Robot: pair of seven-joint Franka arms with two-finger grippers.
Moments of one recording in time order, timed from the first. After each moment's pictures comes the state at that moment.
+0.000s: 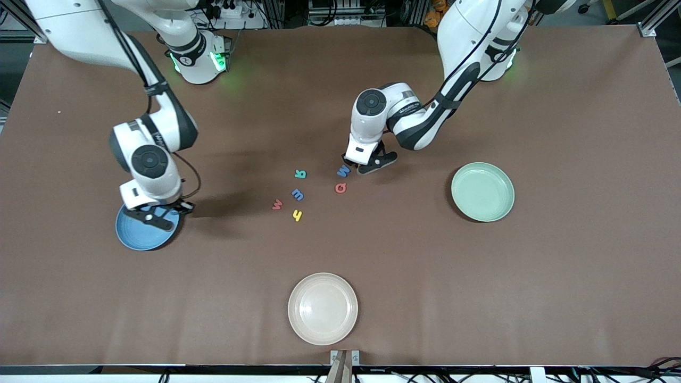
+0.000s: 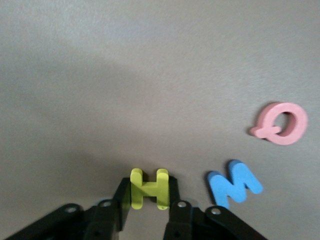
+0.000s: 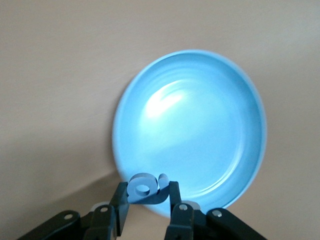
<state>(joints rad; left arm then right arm) -0.47 0.61 -0.41 -2.00 0.34 2.57 -1.53 -0.10 0.37 0.20 -2.09 -0.66 2.32 0.87</state>
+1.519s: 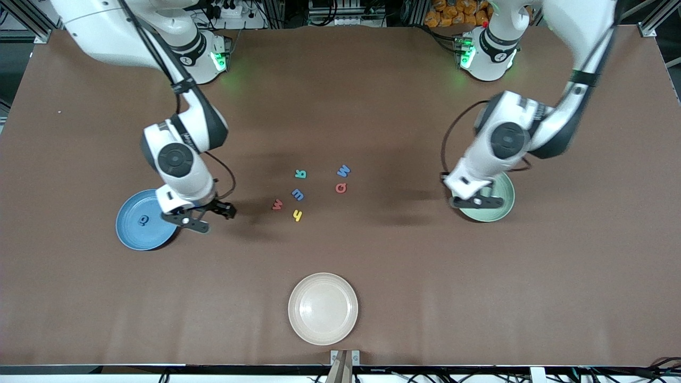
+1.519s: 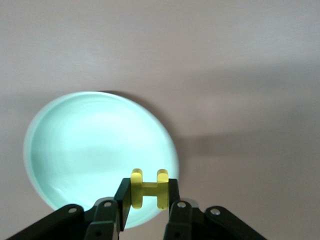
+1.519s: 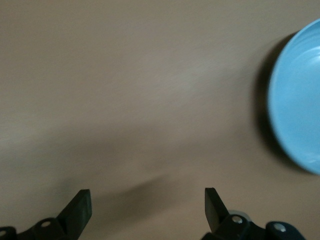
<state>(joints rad) 0.11 0.29 -0.41 -2.08 0.16 2.22 -0.26 0.13 0.44 0.23 -1.96 -0.33 2.36 0.91</state>
